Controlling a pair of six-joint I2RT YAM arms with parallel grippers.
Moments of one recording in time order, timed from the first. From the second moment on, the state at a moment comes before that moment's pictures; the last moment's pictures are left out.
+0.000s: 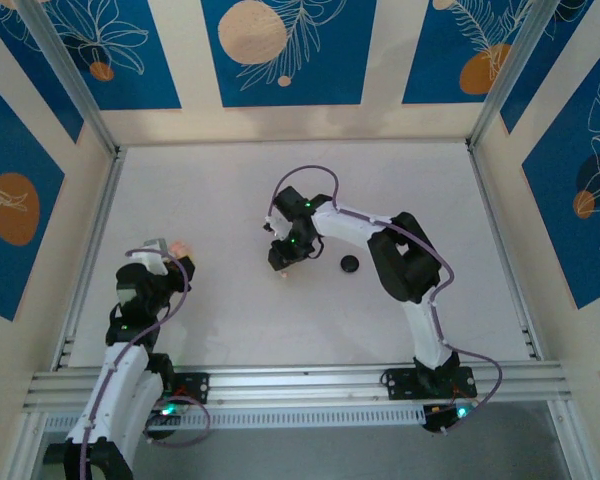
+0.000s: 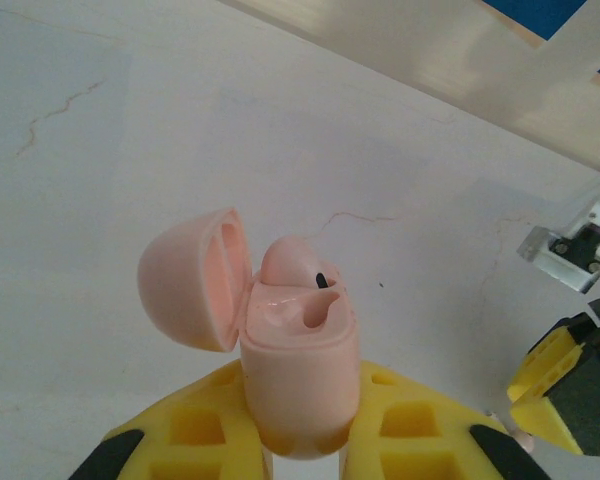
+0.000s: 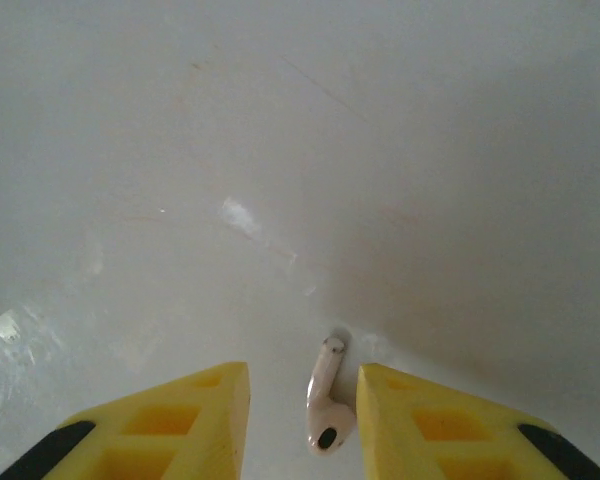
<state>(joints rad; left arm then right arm) 0.04 0.60 0.22 0.00 0.32 -0.38 0.71 2.13 1.59 -0.79 -0.40 0.13</state>
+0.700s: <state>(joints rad) 0.04 0.60 0.22 0.00 0.32 -0.38 0.72 2.18 1.62 -0.84 -0.49 0.12</state>
